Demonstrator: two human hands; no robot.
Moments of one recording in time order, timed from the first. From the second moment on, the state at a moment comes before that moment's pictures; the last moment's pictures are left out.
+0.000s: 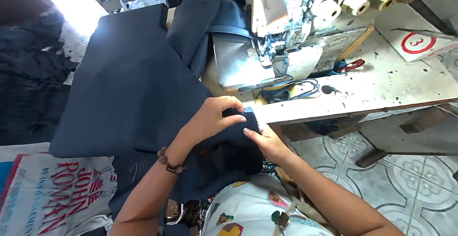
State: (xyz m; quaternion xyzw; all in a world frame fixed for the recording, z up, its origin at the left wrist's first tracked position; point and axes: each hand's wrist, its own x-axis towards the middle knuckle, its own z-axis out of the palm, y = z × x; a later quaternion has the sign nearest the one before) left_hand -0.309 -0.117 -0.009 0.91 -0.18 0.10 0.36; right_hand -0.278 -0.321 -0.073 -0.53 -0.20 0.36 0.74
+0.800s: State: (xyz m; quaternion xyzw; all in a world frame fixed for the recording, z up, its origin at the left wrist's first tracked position) left_hand -0.343 -0.042 0.027 0.96 -0.21 -0.01 0.18; right_hand -0.252 -0.406 -0.034 -0.63 -0.08 0.10 0.76
